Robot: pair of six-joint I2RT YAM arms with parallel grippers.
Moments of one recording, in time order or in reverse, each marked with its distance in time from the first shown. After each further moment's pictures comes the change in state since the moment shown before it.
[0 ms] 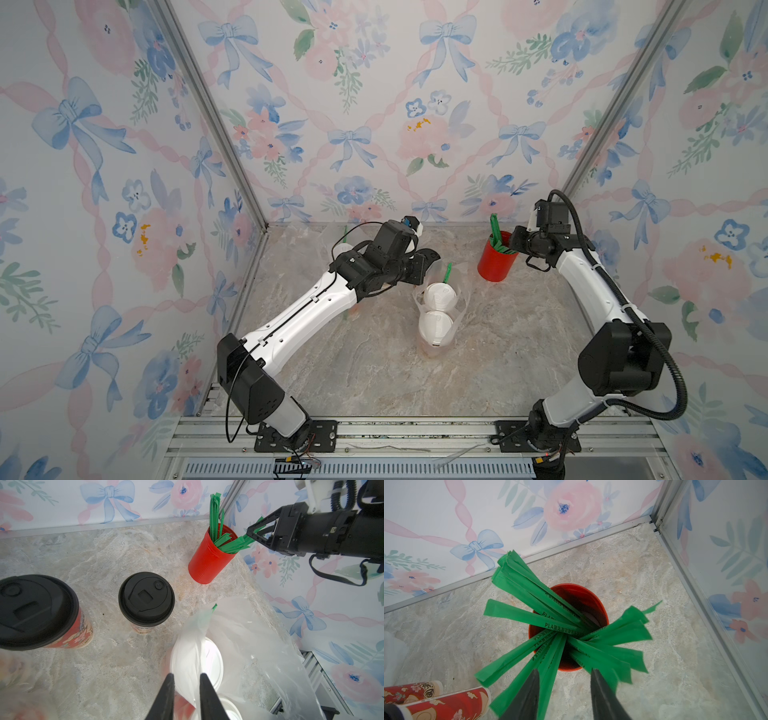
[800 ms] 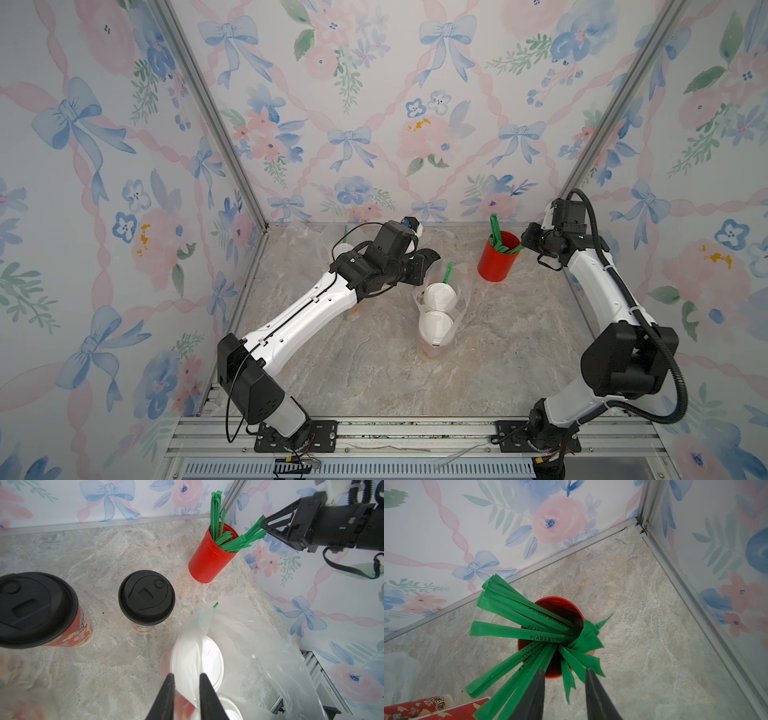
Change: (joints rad) left arm 0.000 0.000 -0.005 0.000 0.000 -0.005; right arm -0.082 -0.004 0.011 0.003 -0.063 0.045
